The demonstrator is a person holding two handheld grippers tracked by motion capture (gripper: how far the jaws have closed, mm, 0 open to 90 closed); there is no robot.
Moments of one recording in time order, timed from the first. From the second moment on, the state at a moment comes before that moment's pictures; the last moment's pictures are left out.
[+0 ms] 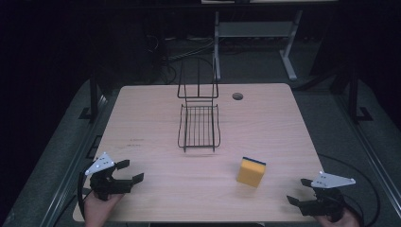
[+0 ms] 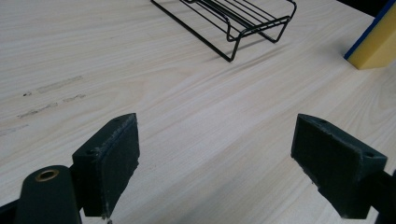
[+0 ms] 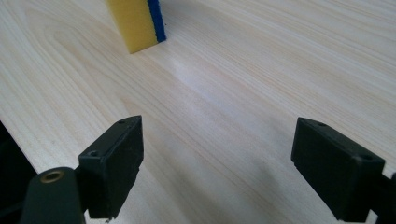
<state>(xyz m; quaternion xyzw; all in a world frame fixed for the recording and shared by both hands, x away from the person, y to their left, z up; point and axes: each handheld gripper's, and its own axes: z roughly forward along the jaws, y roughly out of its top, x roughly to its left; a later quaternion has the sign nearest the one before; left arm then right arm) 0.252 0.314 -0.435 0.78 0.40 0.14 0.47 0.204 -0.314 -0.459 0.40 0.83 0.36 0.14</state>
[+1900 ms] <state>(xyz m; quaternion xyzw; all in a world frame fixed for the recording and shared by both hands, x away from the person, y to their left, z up) 0.248 0.317 -0.434 0.77 0.40 0.14 0.47 0.208 -0.265 -0.443 0.31 0.88 0.34 0.12</state>
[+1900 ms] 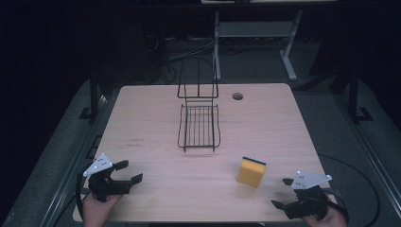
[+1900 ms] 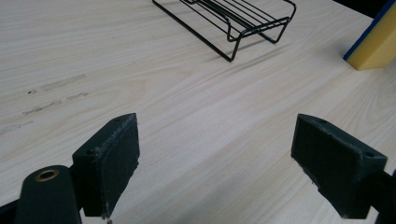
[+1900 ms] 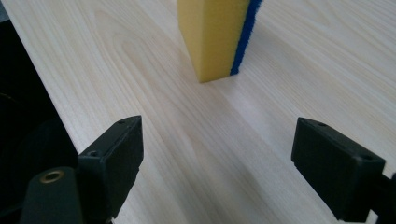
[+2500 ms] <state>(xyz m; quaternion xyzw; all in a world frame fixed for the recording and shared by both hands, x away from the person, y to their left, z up) 0.248 0.317 -0.434 0.77 0.40 0.14 0.47 0.222 -0.242 -0.432 0.27 0.89 0.34 0.11</state>
